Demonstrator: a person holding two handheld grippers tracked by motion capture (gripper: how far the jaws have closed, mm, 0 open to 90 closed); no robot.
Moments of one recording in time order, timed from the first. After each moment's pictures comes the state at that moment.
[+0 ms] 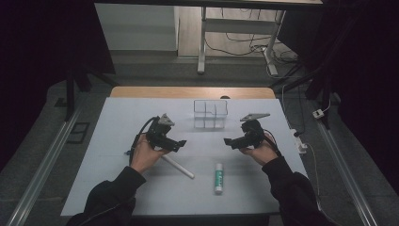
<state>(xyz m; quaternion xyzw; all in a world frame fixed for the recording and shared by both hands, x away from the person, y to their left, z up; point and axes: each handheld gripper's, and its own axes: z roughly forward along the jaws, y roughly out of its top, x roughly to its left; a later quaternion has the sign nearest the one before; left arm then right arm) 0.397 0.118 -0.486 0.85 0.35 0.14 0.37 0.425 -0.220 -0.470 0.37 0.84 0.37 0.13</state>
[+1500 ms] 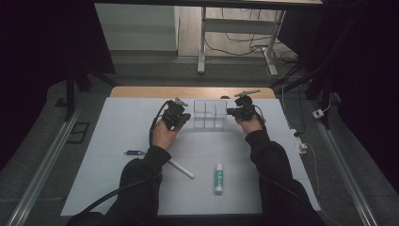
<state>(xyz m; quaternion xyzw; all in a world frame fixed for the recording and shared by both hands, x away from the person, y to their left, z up) 0.476 0.081 -0.490 0.82 0.41 0.16 0.36 0.543 -0.205 -0.486 0.40 0.82 0.38 0.15</state>
